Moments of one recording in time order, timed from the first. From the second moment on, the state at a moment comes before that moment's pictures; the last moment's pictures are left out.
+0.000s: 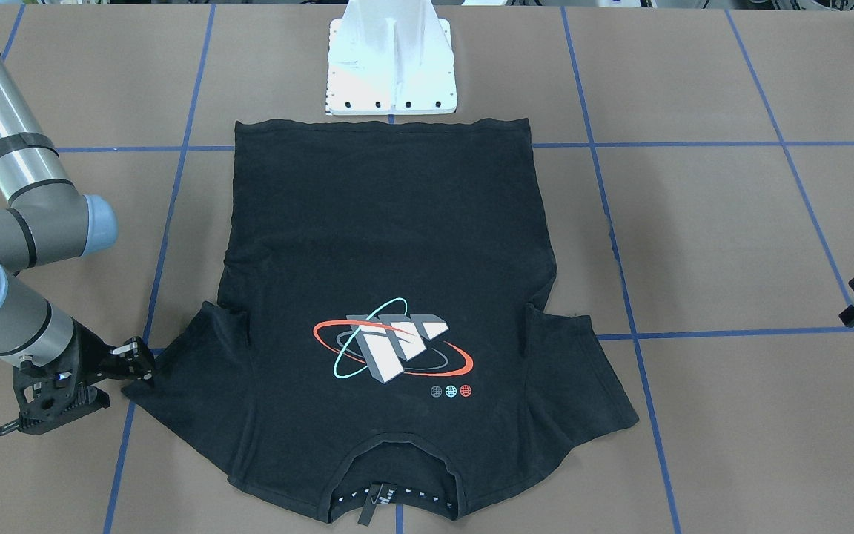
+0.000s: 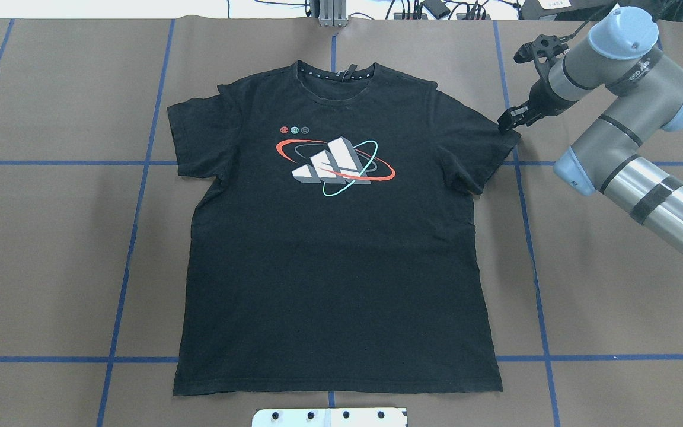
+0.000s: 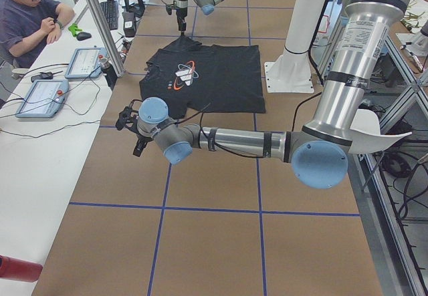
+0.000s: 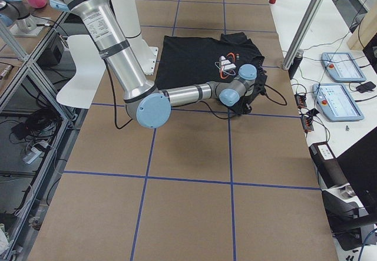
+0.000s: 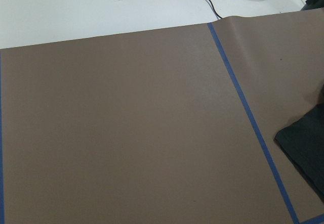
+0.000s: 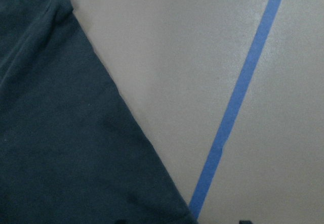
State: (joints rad) left arm -1.34 -1.83 -1.35 -2.42 -2.34 -0.54; right arm 0.98 -1.05 1.18 -1.00 2.17 0.50
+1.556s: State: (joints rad) left arm -1.34 -1.83 -1.35 -2.42 -2.34 -0.54; right arm 0.98 -1.05 1.15 -1.00 2.17 0.50
